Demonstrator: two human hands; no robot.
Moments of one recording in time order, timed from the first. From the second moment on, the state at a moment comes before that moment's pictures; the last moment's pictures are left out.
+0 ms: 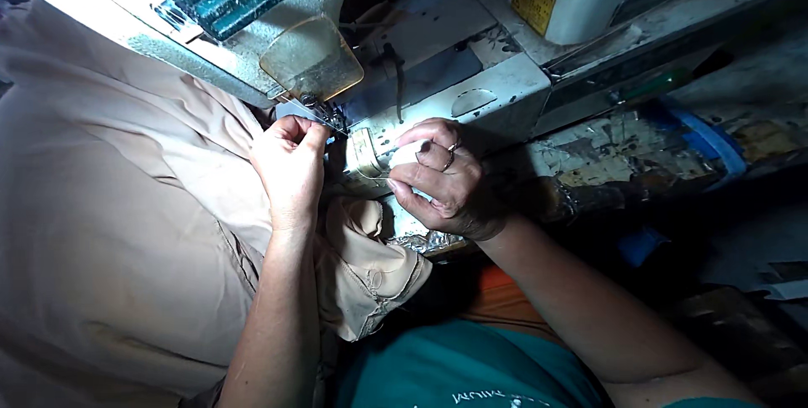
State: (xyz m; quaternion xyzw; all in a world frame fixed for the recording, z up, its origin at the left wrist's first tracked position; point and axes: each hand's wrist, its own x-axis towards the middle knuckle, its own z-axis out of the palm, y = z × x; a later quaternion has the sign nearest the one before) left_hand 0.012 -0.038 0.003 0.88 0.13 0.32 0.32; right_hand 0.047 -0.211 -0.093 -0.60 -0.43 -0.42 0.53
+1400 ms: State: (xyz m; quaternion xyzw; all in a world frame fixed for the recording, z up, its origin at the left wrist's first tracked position) left_hand 0.012 -0.037 0.005 0.88 0.12 0.31 0.35; right_hand 0.047 -0.211 -0.092 -0.59 -0.43 -0.42 0.53
